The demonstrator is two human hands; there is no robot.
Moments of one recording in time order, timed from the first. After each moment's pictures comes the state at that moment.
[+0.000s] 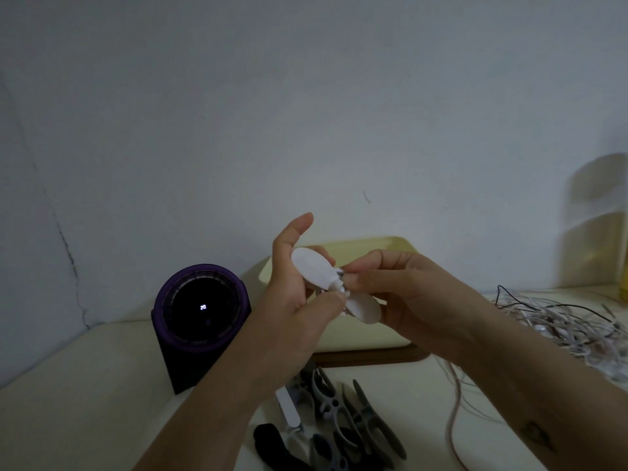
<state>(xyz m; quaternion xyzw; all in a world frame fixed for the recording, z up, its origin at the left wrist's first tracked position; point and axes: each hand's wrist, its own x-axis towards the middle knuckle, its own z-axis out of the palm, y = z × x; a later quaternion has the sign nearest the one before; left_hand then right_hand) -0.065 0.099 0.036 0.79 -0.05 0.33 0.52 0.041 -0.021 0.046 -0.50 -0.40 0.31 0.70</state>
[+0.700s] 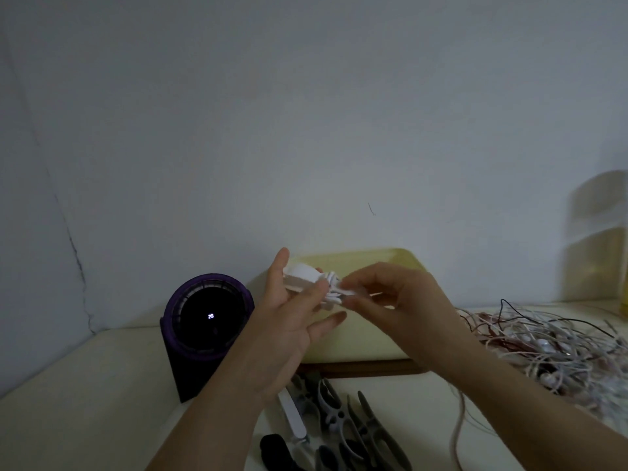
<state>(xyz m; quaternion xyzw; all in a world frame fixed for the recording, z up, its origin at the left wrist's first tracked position) -0.062 0.110 0.034 0.62 0.01 0.29 0.73 0.047 -0.009 0.029 -0.66 -0.51 -0.08 0.55</state>
